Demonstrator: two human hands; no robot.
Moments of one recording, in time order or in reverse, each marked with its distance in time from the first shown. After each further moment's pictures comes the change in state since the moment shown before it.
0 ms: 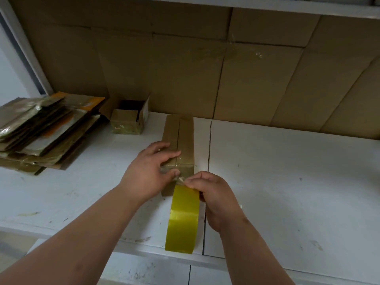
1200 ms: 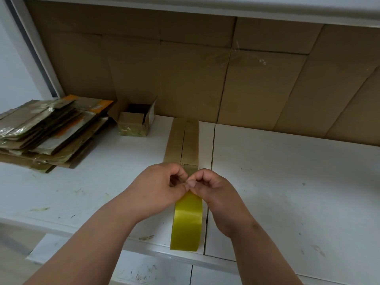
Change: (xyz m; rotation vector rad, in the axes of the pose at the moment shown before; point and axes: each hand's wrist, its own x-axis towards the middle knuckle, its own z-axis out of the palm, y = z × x) left_hand -0.037 0.060 -0.034 -0.164 -0.185 -0.132; right_hand -0.023 -0.013 -0.007 -0.231 -0.160 -0.234
